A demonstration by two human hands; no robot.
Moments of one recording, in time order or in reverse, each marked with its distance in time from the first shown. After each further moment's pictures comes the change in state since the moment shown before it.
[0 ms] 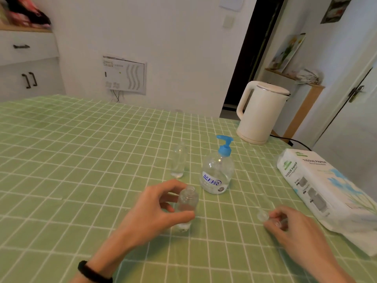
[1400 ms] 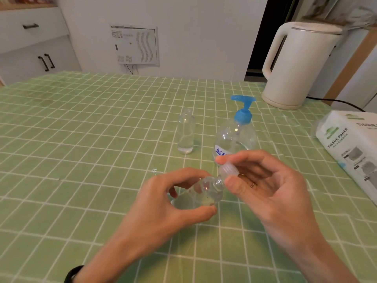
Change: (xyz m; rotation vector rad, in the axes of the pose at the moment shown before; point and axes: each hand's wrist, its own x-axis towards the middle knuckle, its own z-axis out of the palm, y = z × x) left_hand -0.007 0.008 0.027 0.173 0.054 0.018; right_hand -0.002 -0.088 0.035 1.288 -0.217 -0.524
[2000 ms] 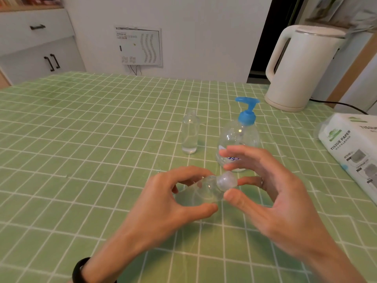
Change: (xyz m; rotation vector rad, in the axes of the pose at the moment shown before) left_hand -0.001 -0.003 -0.004 0.072 -0.015 -0.008; right_hand -0.002 -0.012 -0.001 -0.367 -0.123 -0.096
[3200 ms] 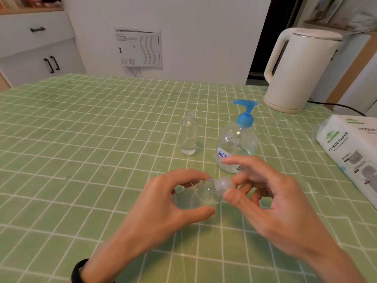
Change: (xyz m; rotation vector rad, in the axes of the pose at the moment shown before) left_hand 0.000 -0.003 -0.002 0.057 0.007 0.024; right_hand -0.002 0.001 -0.007 -0.117 -0.073 0.050
